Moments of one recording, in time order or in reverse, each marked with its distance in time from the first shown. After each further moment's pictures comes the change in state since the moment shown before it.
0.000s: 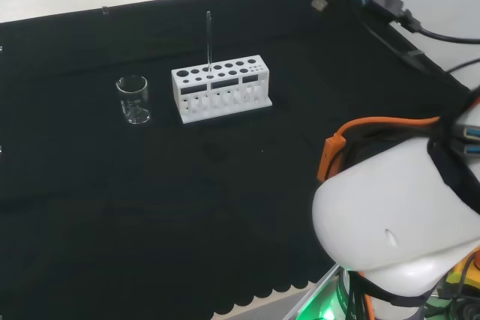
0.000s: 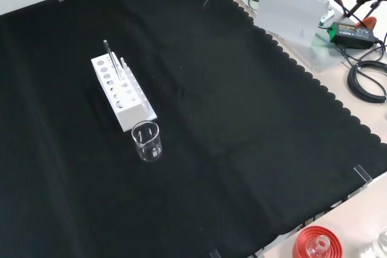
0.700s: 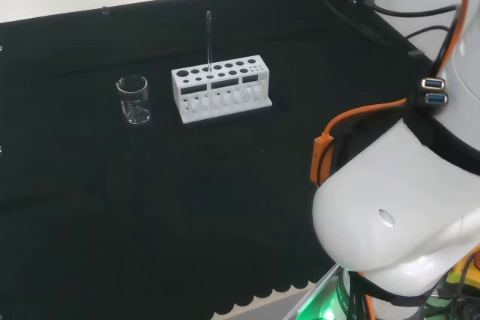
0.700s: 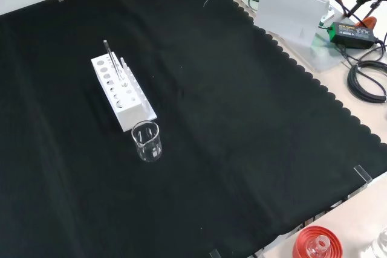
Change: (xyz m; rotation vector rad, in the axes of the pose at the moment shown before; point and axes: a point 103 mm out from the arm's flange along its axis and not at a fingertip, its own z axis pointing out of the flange) arm 0.016 0.079 0.029 0.084 -0.008 -0.049
